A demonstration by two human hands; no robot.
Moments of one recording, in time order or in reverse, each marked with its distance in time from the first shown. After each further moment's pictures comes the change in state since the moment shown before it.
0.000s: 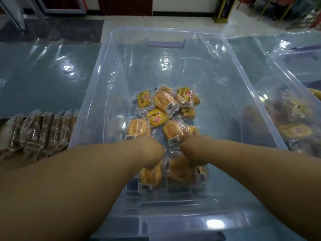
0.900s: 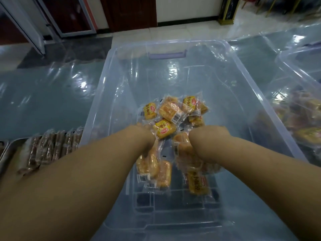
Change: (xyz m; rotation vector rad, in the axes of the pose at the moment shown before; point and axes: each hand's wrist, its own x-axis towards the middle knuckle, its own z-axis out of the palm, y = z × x) left_hand 0.021 -0.066 -0.017 -0.072 -0.063 -0.294; right_hand -0.028 0.020 -0.041 0.226 0.226 0.139
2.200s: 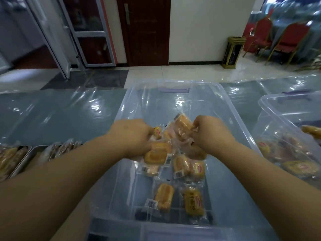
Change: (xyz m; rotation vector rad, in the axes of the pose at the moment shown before) left_hand -0.116 -0.029 -0.018 -0.282 0.708 -0.155; right_hand -0.005 0.028 -0.020 0.569 0.671 0.100
